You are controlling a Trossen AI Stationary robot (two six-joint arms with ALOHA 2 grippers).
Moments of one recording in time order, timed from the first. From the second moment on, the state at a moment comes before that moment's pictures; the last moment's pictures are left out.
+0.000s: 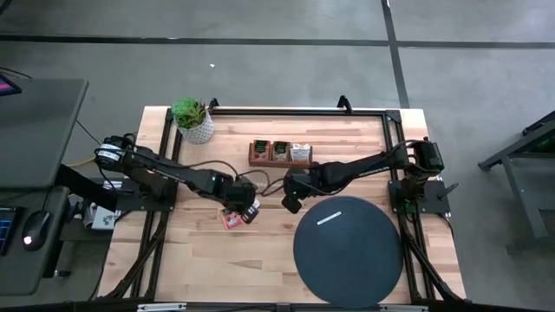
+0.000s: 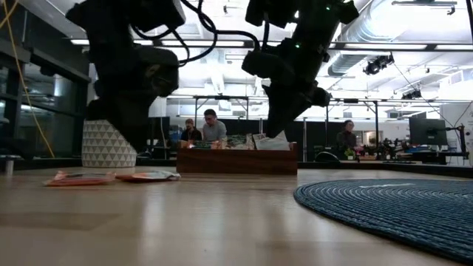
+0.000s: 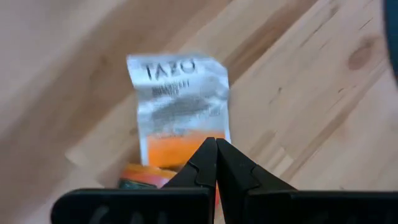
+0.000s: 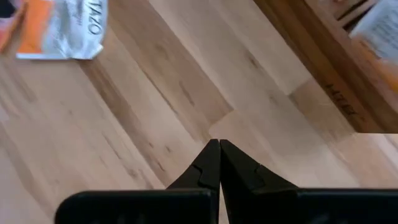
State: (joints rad) left arm -0.18 1.53 0.89 -0.52 -0.05 -1.00; right arm 0.07 1.82 1.26 -0.59 0.24 0.72
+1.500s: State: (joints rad) left arm -0.22 1.74 0.89 -0.30 -0.12 -0.30; right arm 0.16 1.81 0.82 0.29 0.16 1.32
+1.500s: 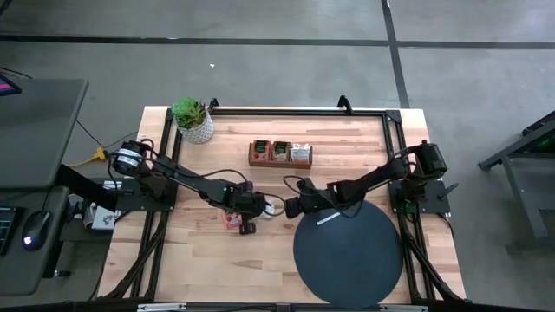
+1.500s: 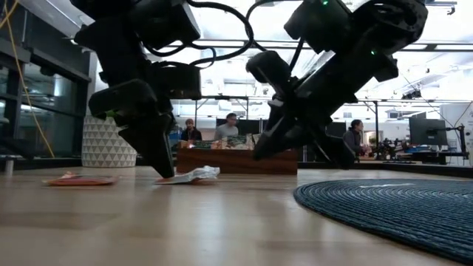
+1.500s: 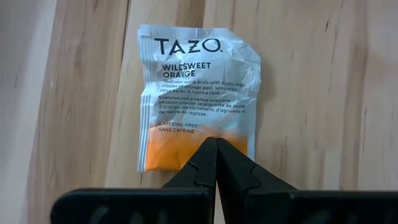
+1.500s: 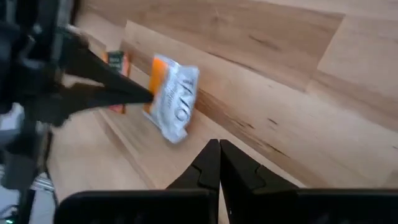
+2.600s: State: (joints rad) left arm -0.13 1.74 0.89 -0.12 -0.04 -0.28; right arm 0.08 1.90 0.83 0.41 0.09 1.35
